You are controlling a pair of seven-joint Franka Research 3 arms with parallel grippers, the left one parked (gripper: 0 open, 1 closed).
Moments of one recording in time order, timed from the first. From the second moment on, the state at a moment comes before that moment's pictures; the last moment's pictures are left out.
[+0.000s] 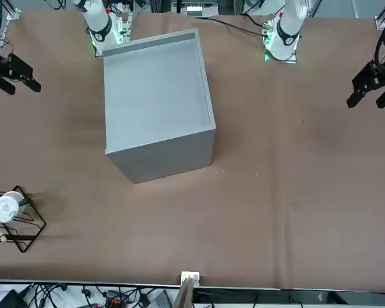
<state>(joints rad) -0.03 -0.06 0.00 -1.58 0.06 1.47 -0.06</state>
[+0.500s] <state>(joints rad) -0.03 -0.07 0.00 -1.59 0.06 1.47 -0.06</state>
